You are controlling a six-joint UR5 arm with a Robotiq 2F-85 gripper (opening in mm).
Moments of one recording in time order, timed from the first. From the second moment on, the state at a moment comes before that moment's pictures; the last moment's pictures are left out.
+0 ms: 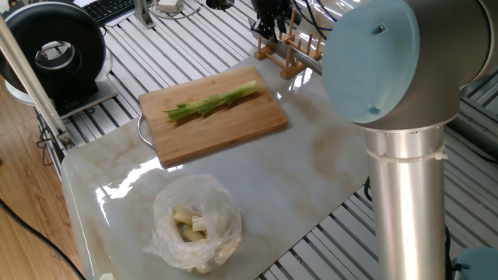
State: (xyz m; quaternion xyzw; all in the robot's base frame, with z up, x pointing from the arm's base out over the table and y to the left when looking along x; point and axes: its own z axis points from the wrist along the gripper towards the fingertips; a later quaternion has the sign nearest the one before) arm 0.704 -0.202 0.081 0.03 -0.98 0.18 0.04
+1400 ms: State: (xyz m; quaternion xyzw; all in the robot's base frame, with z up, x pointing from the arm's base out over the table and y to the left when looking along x) arm 0.698 -0.212 0.060 0.02 -0.98 0.18 0.02
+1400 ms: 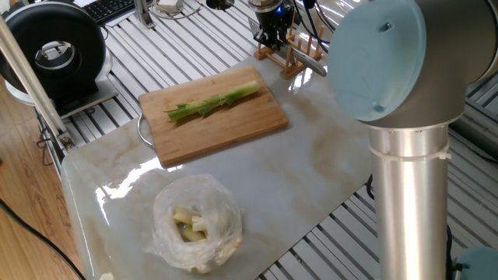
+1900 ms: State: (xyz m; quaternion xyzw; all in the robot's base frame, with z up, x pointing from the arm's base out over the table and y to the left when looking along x) arm 0.701 -0.212 0.061 0.03 -0.98 0.18 0.02
